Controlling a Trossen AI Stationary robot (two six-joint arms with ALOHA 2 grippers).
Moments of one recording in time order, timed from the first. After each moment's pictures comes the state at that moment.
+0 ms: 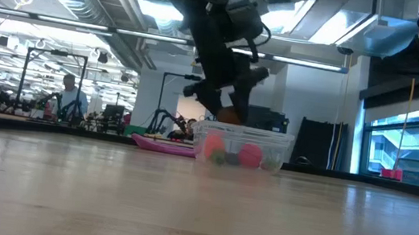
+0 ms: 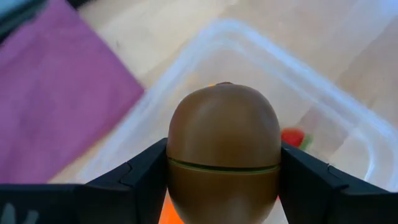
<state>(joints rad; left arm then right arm) 0.29 2.03 1.58 -0.52 -0.20 -0.52 0.03 0.14 0.40 -0.54 0.57 0.25</state>
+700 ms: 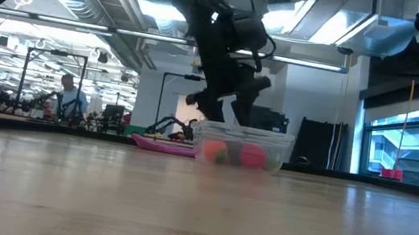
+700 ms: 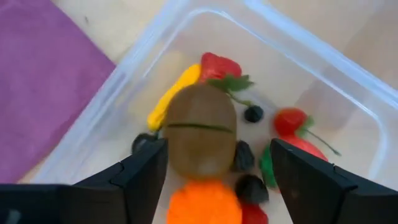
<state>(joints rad) 0.28 2.10 1.63 -0.57 -0.14 -0.50 0.03 0.17 0.40 -0.54 0.57 0.25</state>
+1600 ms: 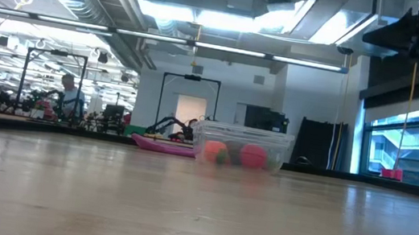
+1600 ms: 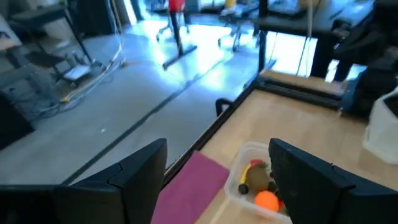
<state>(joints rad) 0.02 1.03 1.38 -0.77 -0.65 -0.14 0.03 0.23 0.40 -0.21 0.58 0.01</state>
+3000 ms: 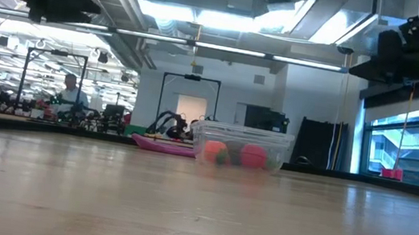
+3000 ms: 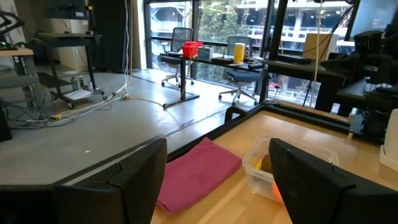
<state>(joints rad) 0.05 0.06 0.29 -0.27 -0.67 -0.09 -0.39 0.26 0.16 0.14 0.43 0.05</state>
